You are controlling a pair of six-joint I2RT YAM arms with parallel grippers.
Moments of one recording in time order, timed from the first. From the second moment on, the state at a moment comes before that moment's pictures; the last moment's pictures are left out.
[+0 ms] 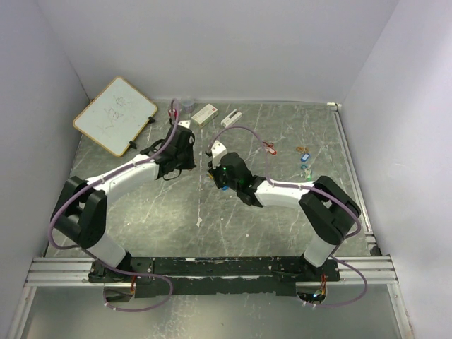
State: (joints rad) left arm -0.56 1.57 1.08 -0.28 -0.16 -0.47; right arm 0.82 1.69 0.87 0.36 0.10 0.00
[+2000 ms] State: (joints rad) left arm -0.66 1.64 1.12 -0.24 -0.08 -0.46; right arm 0.81 1.63 0.81 0.44 0.08 0.05
